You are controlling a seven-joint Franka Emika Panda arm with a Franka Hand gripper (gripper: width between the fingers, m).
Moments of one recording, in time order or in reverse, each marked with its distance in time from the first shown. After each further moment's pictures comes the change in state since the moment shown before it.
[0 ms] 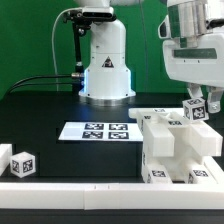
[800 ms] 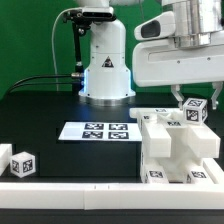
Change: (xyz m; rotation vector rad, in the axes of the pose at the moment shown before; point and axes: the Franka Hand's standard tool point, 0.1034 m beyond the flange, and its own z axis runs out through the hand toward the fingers) arm 0.005 0.006 -0.001 -0.026 0.018 -0.709
